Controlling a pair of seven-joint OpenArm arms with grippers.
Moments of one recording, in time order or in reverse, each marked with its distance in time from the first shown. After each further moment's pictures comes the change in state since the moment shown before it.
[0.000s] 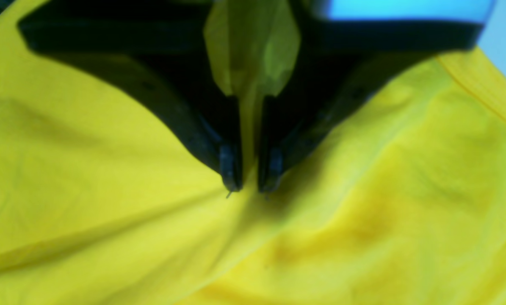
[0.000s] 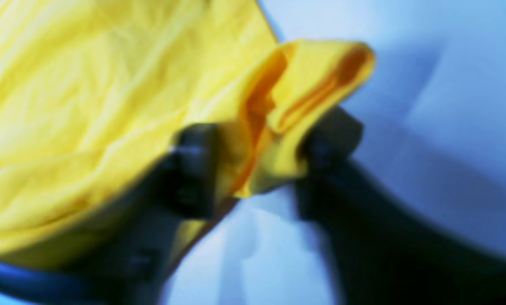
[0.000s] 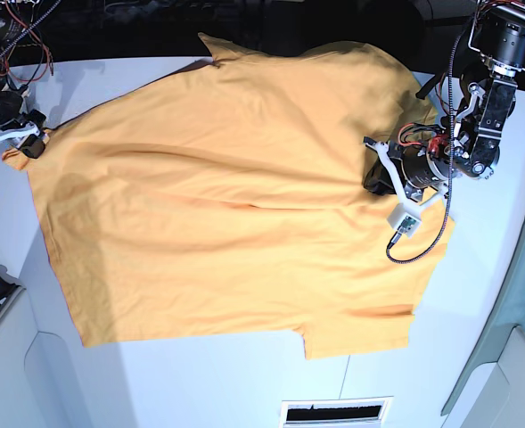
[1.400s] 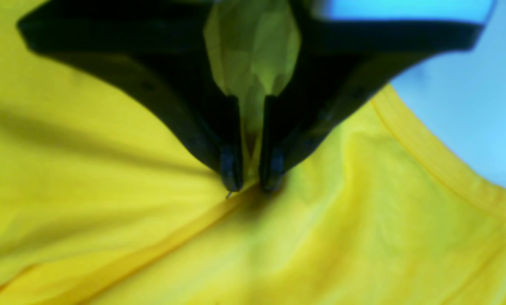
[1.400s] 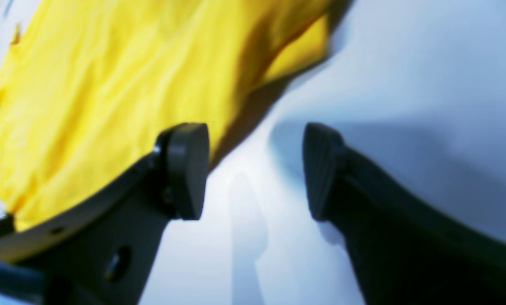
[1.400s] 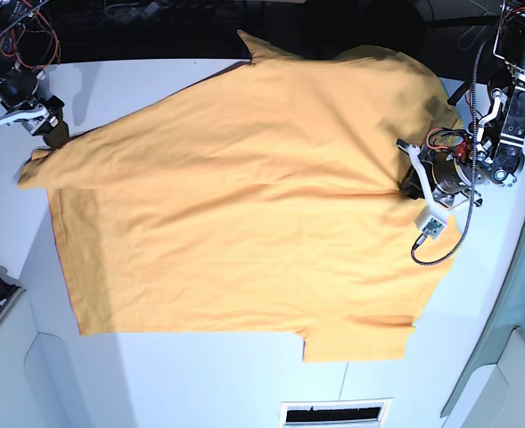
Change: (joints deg) left arm -1.0 -5.6 0.2 -0.4 3.6 -1.3 0.9; right arm -3.5 -3.4 3.3 0.0 12.7 6.0 -6.0
